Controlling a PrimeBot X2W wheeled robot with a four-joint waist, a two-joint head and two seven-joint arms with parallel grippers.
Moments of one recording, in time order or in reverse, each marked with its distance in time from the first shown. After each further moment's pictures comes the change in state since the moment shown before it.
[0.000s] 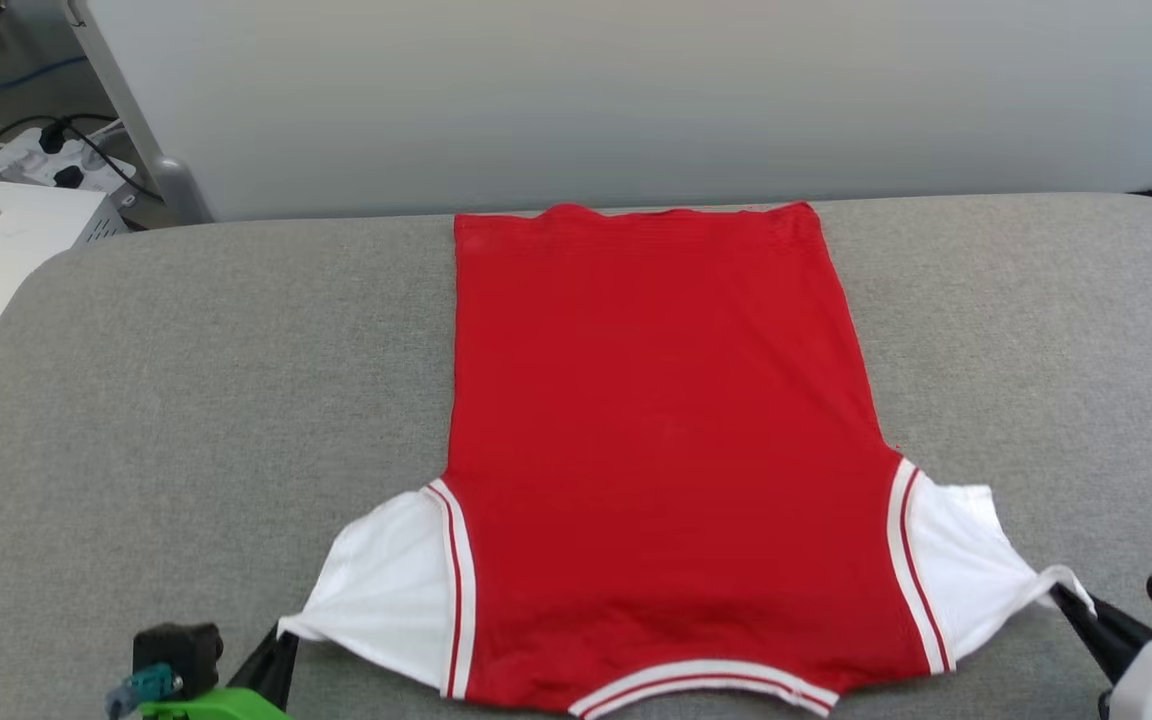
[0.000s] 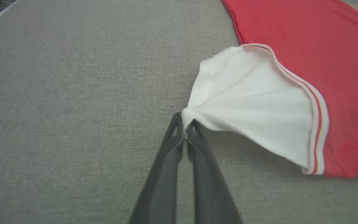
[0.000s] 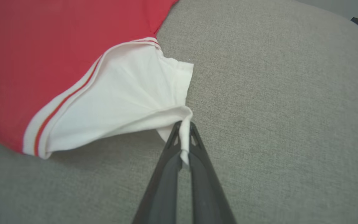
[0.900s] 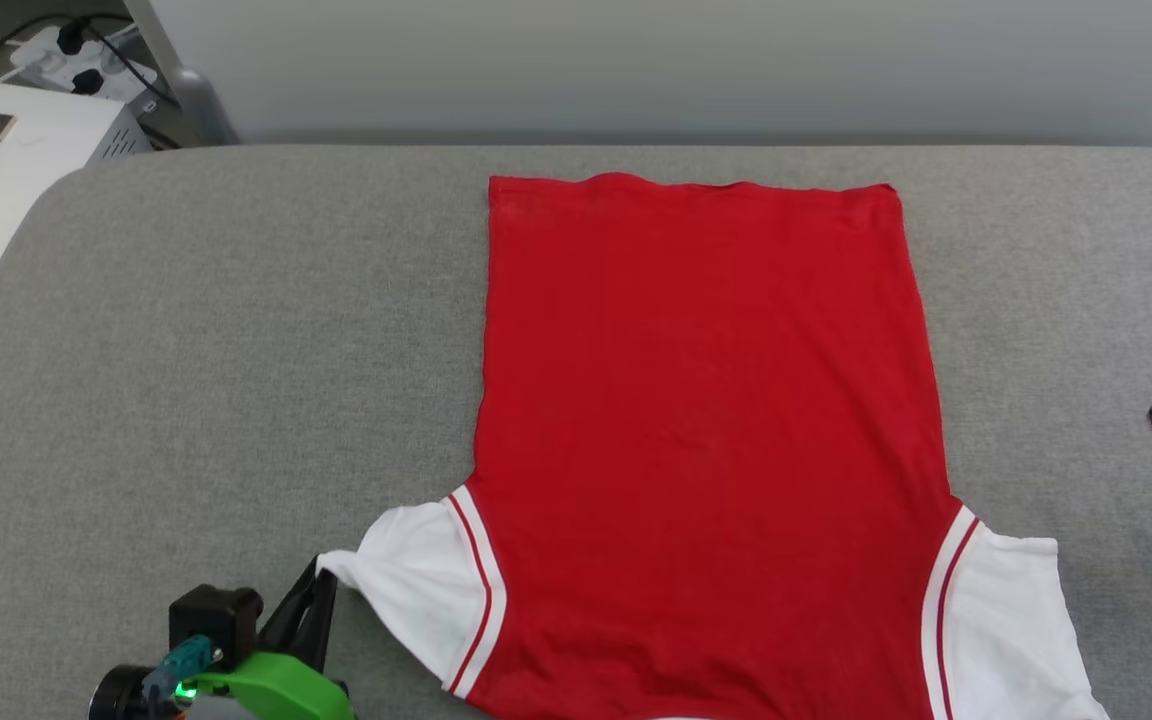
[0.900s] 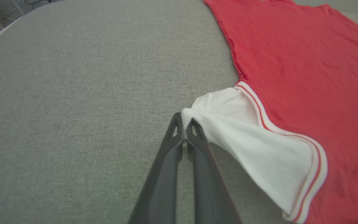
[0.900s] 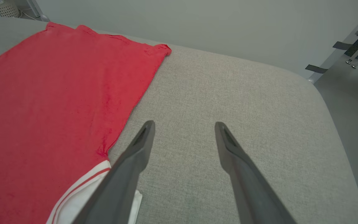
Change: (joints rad) left arm 0.040 -0.055 0.093 -0.129 0.172 0.023 0.000; right arm 0.137 -0.041 -0.532 -0.389 -0.101 0.000 0.290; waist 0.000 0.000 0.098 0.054
